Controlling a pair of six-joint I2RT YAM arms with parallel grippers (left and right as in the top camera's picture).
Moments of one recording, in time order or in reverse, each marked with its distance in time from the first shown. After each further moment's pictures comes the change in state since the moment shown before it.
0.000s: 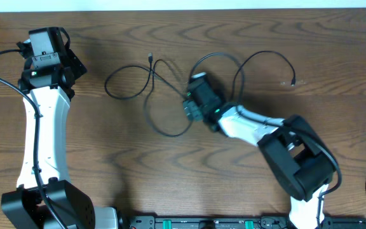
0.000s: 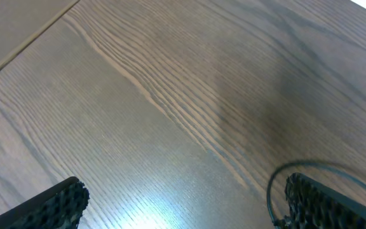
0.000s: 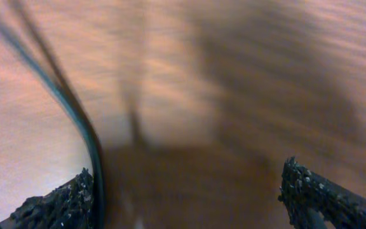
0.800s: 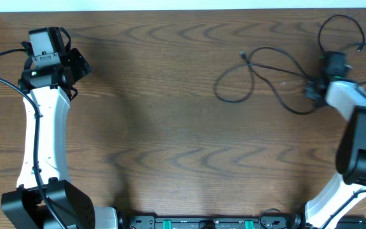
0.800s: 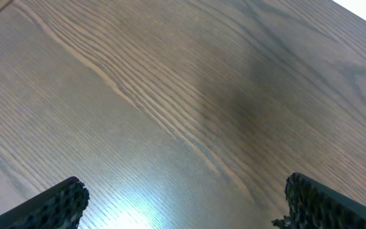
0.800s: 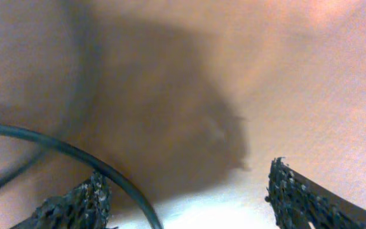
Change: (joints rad) left arm 0.000 0.000 0.000 0.001 0.125 0.000; right arm -0.897 -0.043 0.035 -0.294 0.119 0.026
